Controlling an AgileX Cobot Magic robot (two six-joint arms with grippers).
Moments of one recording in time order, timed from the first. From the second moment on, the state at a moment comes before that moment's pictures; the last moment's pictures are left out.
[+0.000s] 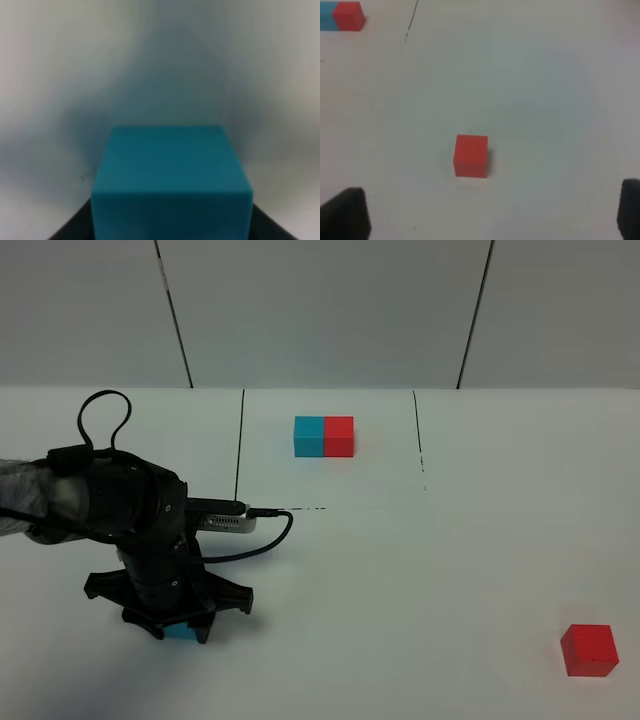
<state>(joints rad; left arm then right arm) -0.44 1.98 -1.09 -0.01 0.69 -0.34 0.00 -0.01 -0.50 0.03 1.06 -0.02</state>
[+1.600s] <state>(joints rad) -0.71 2.33 -1.84 0.00 1.07 0.83 0.00 -0.01 -0.50 0.03 1.06 -0.02</state>
